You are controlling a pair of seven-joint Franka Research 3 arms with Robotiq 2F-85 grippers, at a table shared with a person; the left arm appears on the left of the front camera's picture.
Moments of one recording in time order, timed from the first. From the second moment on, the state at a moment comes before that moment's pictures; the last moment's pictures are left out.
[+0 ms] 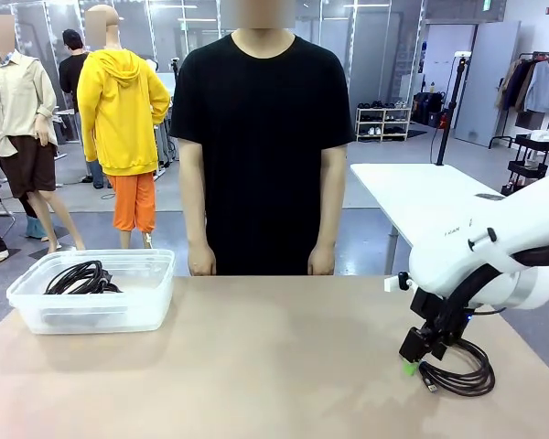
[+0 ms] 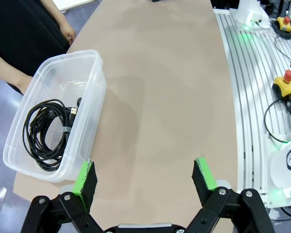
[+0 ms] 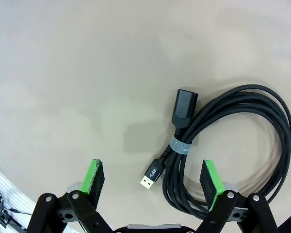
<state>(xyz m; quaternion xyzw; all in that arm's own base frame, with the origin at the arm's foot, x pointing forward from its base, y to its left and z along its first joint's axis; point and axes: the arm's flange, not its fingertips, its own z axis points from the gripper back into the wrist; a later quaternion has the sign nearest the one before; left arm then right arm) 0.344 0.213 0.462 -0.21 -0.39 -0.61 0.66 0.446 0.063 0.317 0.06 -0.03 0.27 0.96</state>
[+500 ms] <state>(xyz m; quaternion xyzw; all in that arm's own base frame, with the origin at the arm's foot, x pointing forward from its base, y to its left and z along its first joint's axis) 0.344 0.213 0.462 -0.21 -0.39 -0.61 0.66 0.455 0.072 0.301 0.03 -0.04 0.27 0.96</state>
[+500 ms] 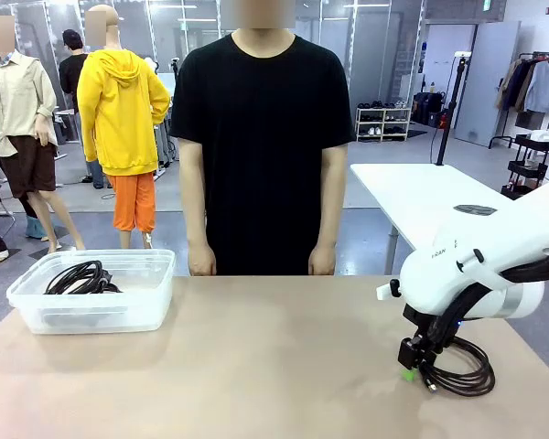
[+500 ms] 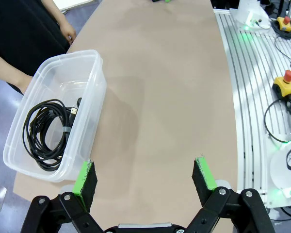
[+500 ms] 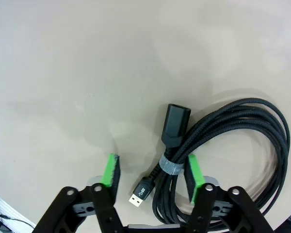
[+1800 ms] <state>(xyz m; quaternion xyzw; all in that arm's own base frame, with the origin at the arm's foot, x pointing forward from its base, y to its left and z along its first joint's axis) 0.344 0.213 0.462 -0.21 -0.39 -0.61 0.66 0.463 0.125 0.397 -0.01 -0.08 0.26 0.96</state>
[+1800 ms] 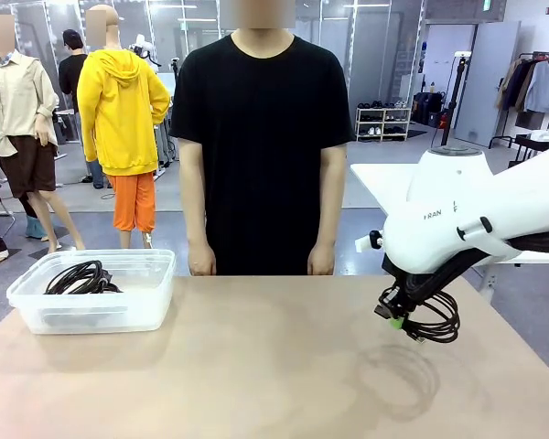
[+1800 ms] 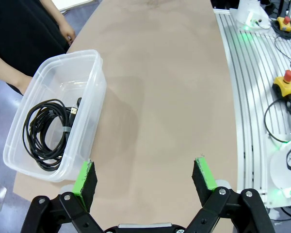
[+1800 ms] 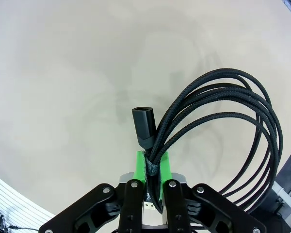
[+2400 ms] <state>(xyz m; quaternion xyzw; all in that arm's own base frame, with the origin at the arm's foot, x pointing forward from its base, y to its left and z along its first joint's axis) 0.344 0.213 0.462 -0.21 -0.39 -0.61 0.66 0.462 0.126 0.397 -0.01 -0.08 0.26 0.96</state>
